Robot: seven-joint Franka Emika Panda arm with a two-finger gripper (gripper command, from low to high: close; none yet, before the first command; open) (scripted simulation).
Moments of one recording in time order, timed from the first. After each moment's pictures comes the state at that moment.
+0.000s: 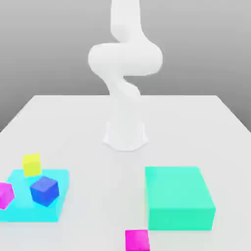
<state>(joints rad) 0.00 -0.71 0.00 -2.31 0.00 2.33 0.80</state>
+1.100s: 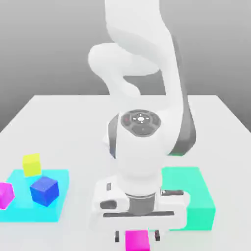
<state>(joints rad) 0.02 0.45 0.02 -2.36 -0.03 2.81 0.83</state>
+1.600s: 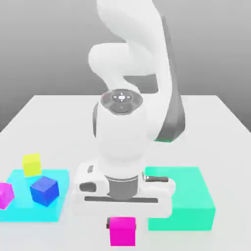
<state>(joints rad) -0.09 0.23 -0.07 -2.38 -0.01 2.61 0.80</state>
